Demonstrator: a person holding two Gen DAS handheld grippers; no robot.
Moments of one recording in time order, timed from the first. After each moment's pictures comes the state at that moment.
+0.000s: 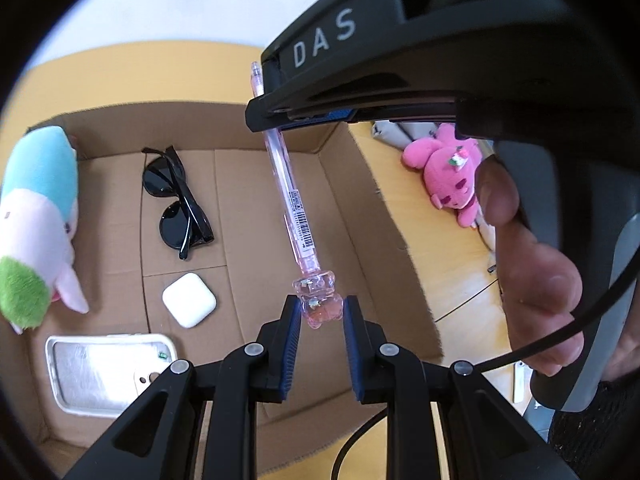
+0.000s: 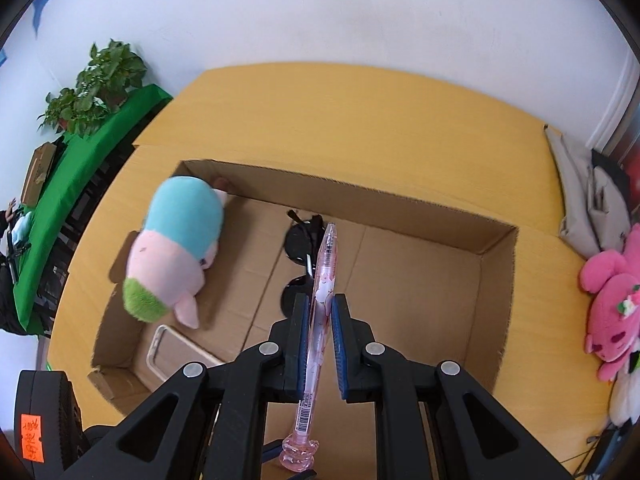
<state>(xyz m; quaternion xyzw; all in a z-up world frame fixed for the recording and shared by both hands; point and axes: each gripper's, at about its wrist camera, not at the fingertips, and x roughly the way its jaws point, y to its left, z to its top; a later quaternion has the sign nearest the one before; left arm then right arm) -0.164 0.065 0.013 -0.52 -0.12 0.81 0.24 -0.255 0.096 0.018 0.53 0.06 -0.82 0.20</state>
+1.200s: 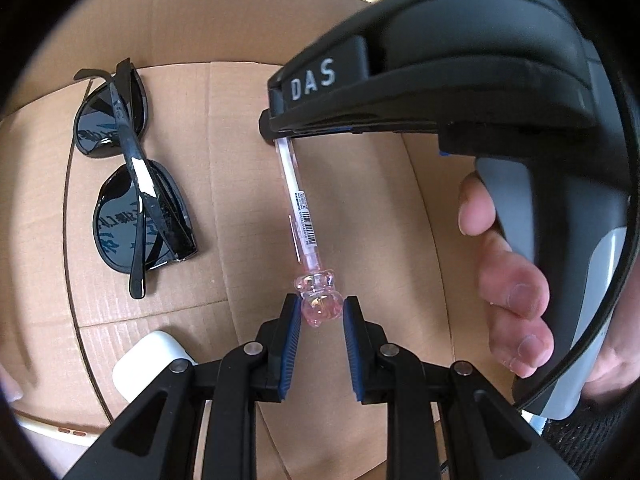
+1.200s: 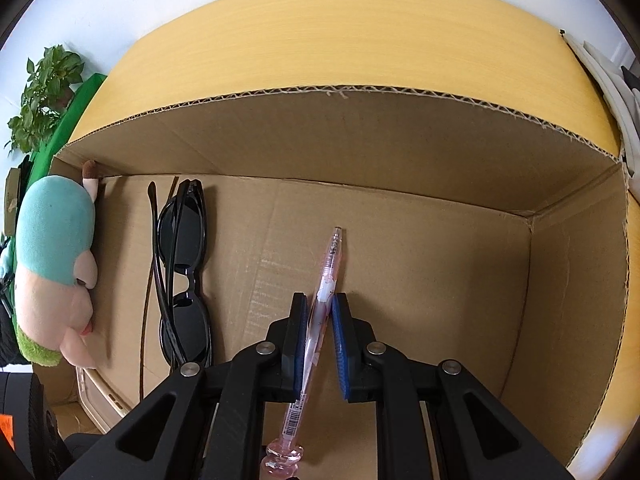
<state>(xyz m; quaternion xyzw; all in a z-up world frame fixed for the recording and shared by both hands) -0.247 0.105 -0.113 -0.62 -0.12 0.74 0.22 -0.340 0.127 -0.128 0.61 0.01 -0.77 0.17</state>
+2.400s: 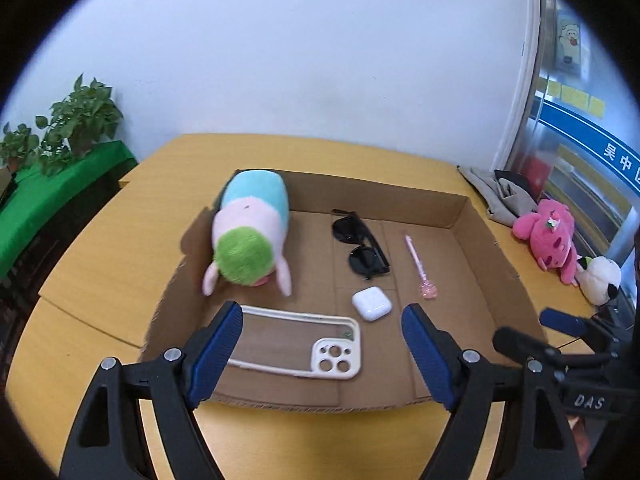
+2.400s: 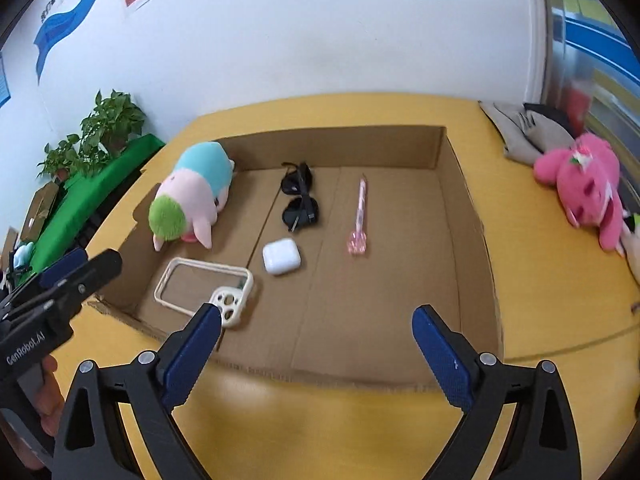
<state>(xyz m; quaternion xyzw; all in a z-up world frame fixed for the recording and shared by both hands) -0.040 -0.013 0.040 -0.34 -0.06 0.94 -0.01 -0.034 0.146 -0.019 0.42 -0.01 -0.90 0.14</state>
